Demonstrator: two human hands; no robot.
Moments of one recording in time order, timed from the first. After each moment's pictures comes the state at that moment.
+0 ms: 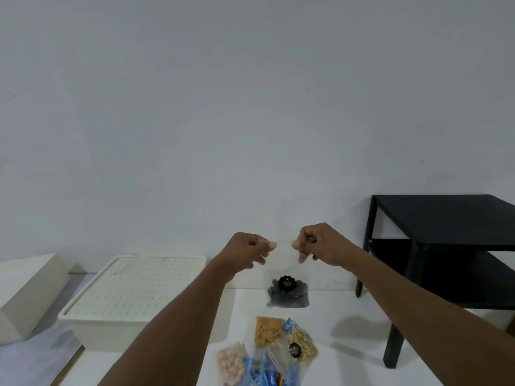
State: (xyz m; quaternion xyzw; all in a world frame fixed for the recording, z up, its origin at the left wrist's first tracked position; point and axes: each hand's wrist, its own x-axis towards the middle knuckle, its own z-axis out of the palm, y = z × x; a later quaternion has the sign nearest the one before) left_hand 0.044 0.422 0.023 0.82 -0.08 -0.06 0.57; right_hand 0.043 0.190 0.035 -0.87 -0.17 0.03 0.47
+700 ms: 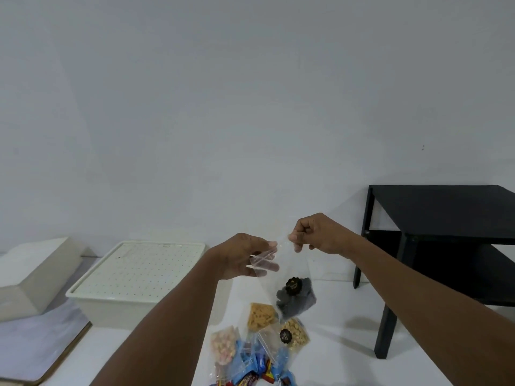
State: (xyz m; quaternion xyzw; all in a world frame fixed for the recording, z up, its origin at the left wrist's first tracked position) left_hand 0.020 0.382 0.022 0.72 -0.03 -0.26 0.65; right_hand 0.048 0.147 0.032 -0.86 -0.21 0.07 0.46
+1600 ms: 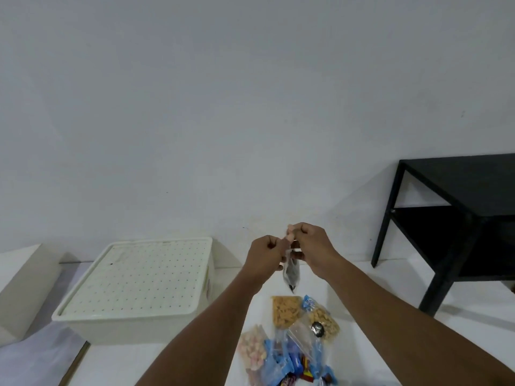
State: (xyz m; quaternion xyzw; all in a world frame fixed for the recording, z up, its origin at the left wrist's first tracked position) left_hand 0.093 0.424 -0.068 0.76 -0.03 -0.08 0.65; right_hand 0.103 0.288 -0.059 -0.68 0.09 0.01 0.73
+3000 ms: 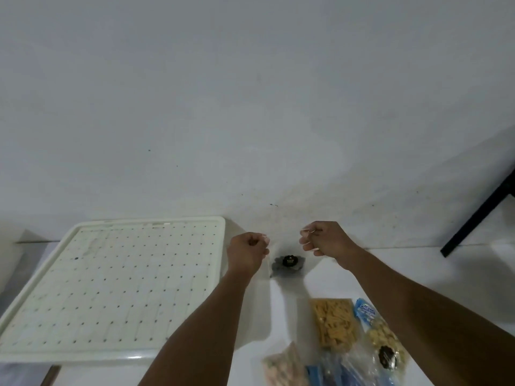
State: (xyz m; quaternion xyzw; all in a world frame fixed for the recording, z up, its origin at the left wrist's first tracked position) left_hand 0.276 0.533 -0.258 0.78 0.14 -0.04 0.61; right_hand 0.286 0.323 -0.237 -0.75 0.16 0.14 0.63
